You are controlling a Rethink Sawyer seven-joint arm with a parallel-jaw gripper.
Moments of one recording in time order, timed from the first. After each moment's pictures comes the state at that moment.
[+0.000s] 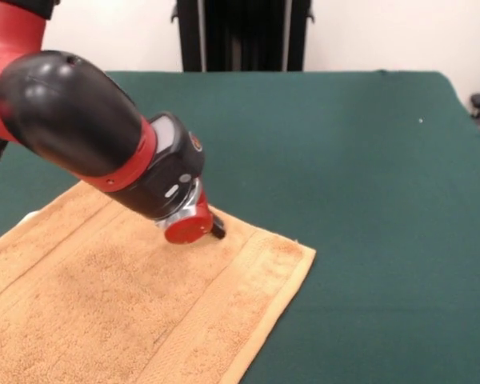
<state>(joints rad) -0.40 -0.06 0.02 0.98 0.35 1.15 2.47</state>
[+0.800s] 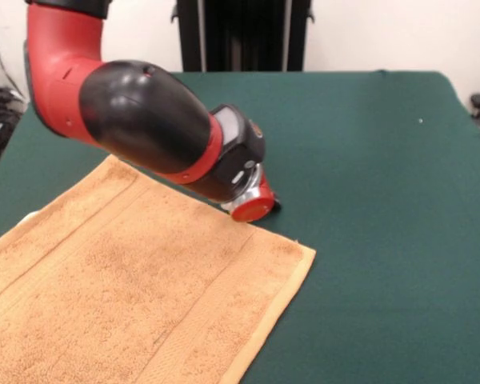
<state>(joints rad) -0.34 -0.09 0.02 1.14 0.40 1.15 2.47</state>
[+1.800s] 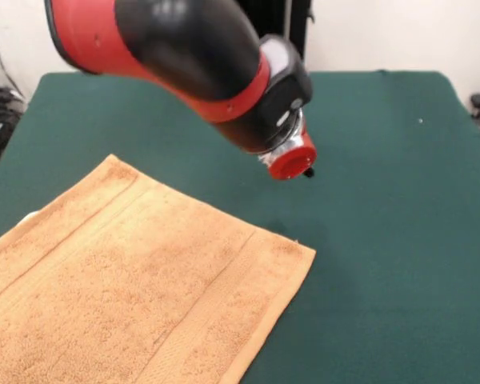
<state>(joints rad) -0.26 -0.28 0.00 1.26 0.43 1.10 2.48</state>
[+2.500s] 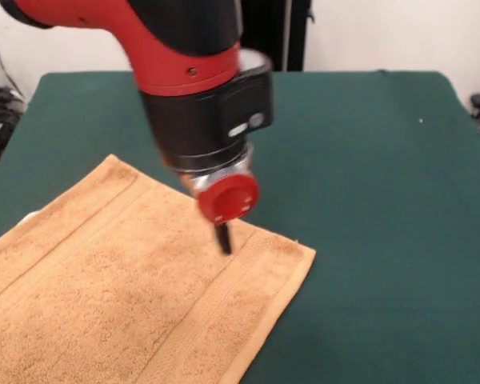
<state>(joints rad) -0.27 -0.30 -0.02 1.10 0.24 0.72 2.48</state>
